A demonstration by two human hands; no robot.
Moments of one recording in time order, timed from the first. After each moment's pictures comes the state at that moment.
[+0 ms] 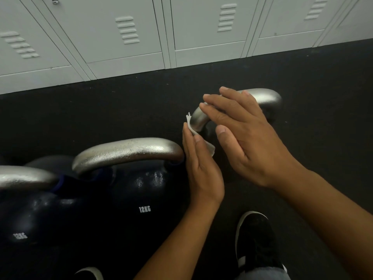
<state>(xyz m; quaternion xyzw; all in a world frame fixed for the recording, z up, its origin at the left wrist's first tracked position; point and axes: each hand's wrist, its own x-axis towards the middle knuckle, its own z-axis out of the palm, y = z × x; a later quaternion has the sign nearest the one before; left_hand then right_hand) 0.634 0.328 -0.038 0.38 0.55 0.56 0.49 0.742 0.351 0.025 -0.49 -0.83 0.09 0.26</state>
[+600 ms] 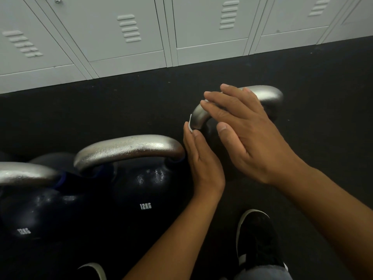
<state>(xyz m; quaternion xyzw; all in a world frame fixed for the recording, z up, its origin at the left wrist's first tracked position) 0.640 0.338 -0.038 0.33 0.58 0.55 0.50 0.743 0.351 0.025 -0.49 -0.83 0.10 0.25</state>
